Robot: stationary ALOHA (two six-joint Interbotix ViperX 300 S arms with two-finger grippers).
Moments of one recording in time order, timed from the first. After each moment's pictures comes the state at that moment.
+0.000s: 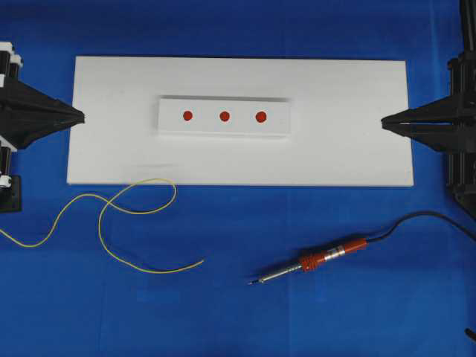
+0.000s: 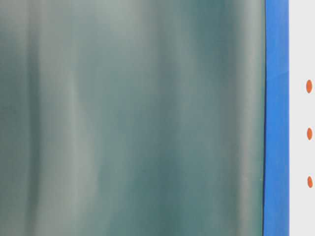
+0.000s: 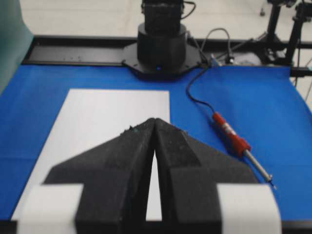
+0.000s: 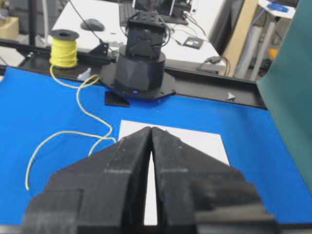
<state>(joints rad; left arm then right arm) 0.00 -0.96 1.17 0.00 -0.29 0.00 0.00 -0.96 1.17 0.00 -0.29 0.00</state>
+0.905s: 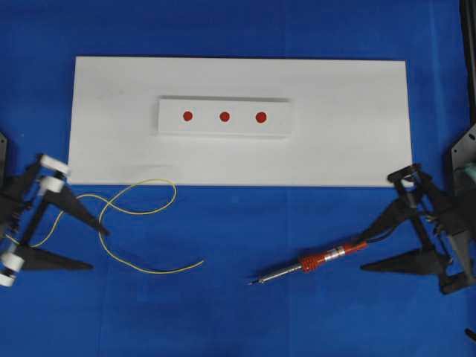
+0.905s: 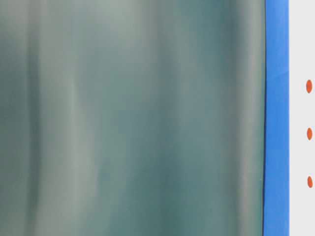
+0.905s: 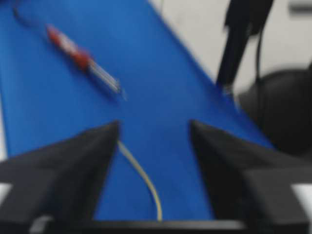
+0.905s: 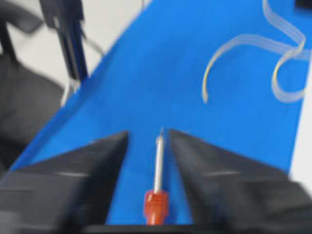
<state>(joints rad) -0.43 -0.57 1.18 0.00 -0.39 -0.06 0.42 -0.59 1.11 0.02 -0.21 0.16</state>
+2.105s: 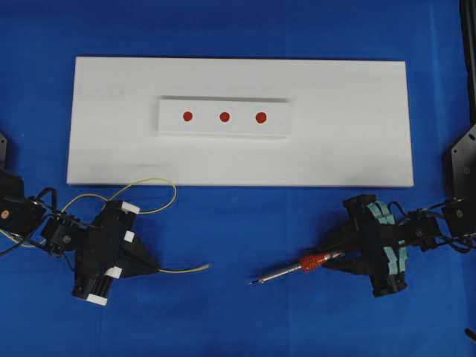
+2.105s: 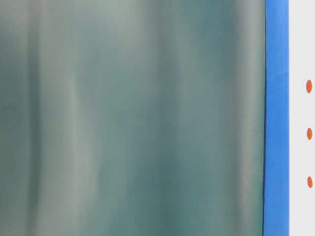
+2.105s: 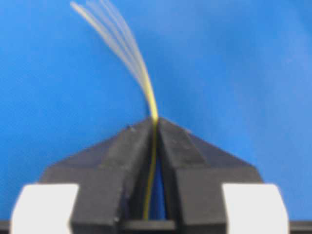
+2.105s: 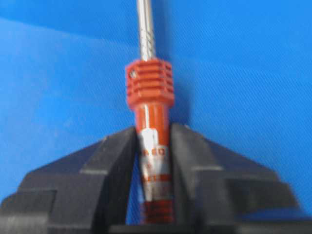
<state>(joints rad) -0.45 0.17 1.02 -0.01 -0.53 -0.20 0.50 0.13 1.17 0.24 -0.75 0.17</state>
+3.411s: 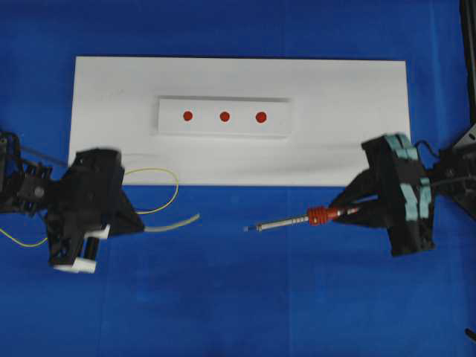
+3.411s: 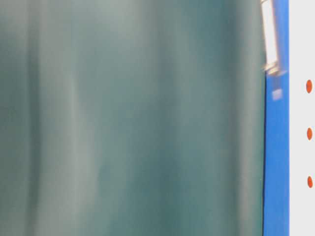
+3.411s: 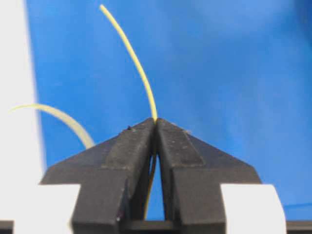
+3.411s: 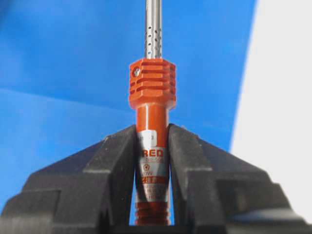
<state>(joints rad) -0.25 -0.36 0.84 -0.01 0.24 -0.22 0.18 -0.51 0.96 0.17 0.22 0.05</state>
